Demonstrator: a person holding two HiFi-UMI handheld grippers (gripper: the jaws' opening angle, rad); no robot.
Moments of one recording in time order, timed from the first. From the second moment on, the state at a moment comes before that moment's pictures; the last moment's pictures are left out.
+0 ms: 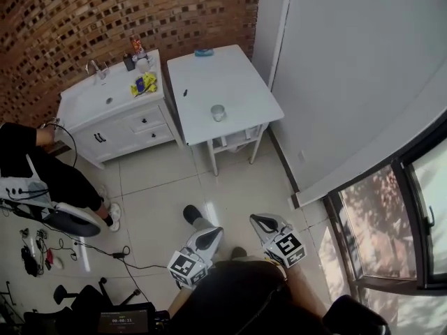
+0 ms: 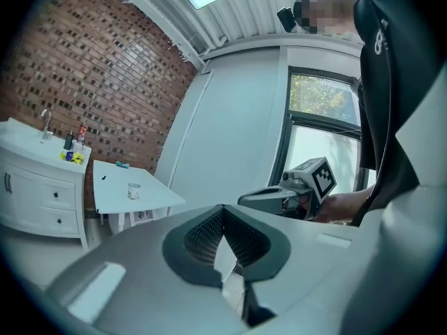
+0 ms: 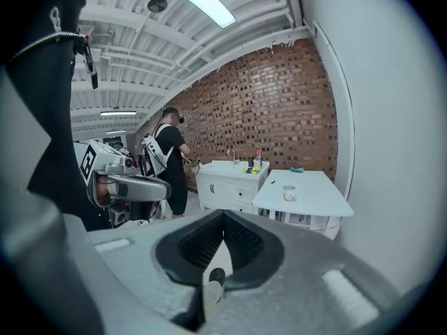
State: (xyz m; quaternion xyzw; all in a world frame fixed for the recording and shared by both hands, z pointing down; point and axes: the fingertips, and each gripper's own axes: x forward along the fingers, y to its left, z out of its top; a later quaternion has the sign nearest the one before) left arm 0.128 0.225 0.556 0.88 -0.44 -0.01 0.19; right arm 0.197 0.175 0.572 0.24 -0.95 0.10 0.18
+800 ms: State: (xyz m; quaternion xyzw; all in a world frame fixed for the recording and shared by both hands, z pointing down) left arm 0.114 0.251 0.533 0.89 -0.44 -0.01 0.15; right arm 0.148 0.214 0.516 0.19 -0.98 0.07 0.09
